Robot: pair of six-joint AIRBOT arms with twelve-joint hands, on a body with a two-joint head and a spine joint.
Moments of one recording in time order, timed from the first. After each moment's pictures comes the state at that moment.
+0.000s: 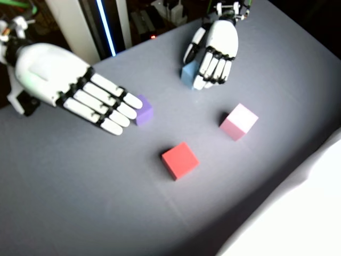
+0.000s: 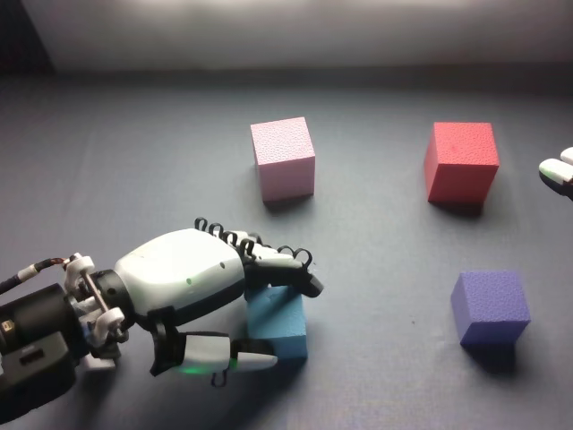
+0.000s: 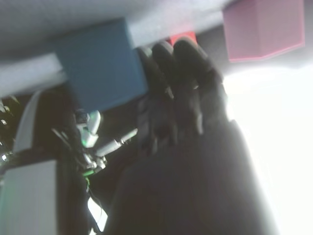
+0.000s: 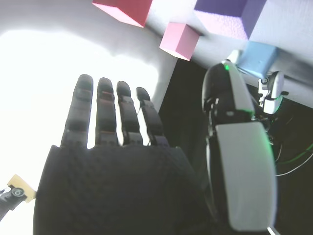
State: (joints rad) left arm 0.83 -1.17 1.18 0.18 -0.85 0.54; right arm -1.13 -0.72 0.73 0.34 1.13 -1.23
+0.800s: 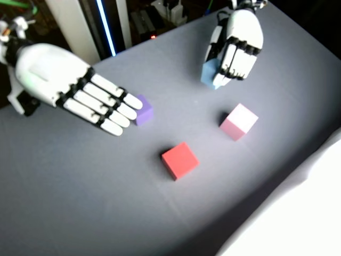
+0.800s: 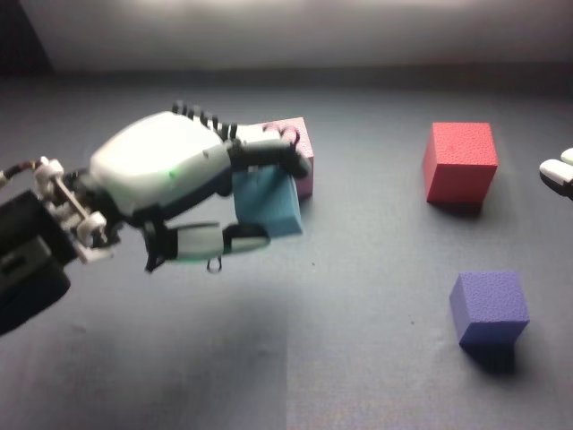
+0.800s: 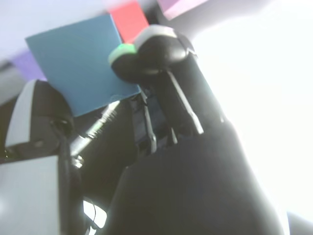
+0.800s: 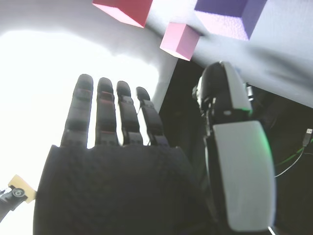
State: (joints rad) left arm 0.65 -1.11 1.21 0.14 -0.88 0.68; right arm -1.13 -0.72 0.73 0.35 1.13 -1.23
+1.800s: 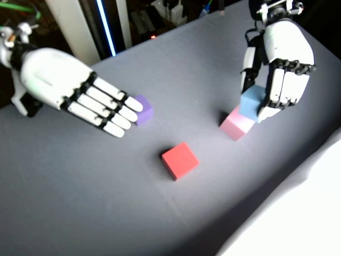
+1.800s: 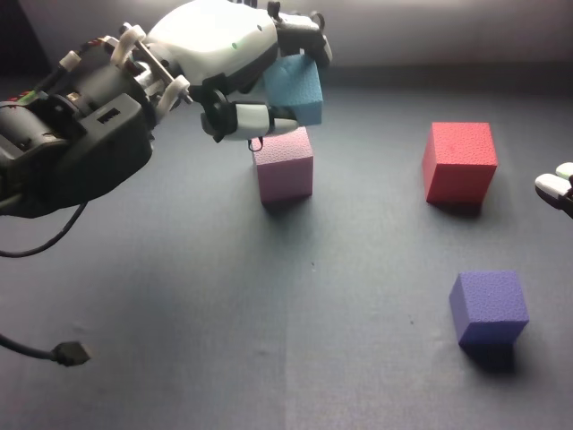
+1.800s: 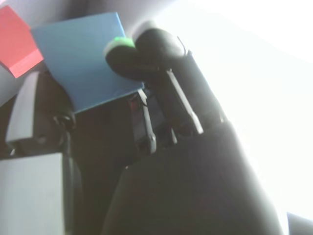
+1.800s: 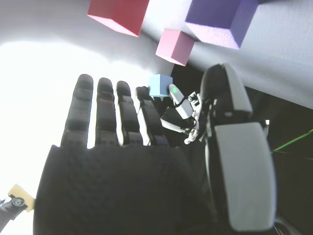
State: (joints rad) left arm 0.36 -1.29 1.45 0.02 -0.54 0.82; right arm -1.14 -0.75 0.75 0.35 1.12 -1.22
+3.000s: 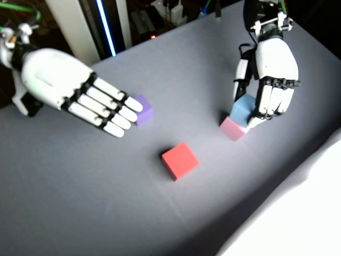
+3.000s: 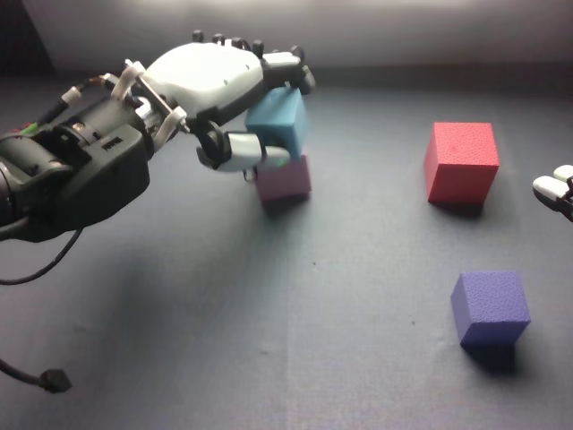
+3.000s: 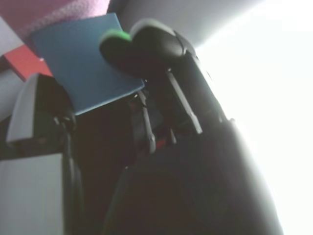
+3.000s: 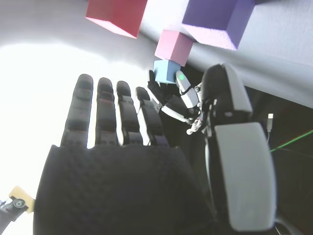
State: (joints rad) left arm 0.44 -1.33 1.49 -0.04 -0.51 0.83; right arm -1.14 -0.75 0.75 0.35 1.11 -1.21
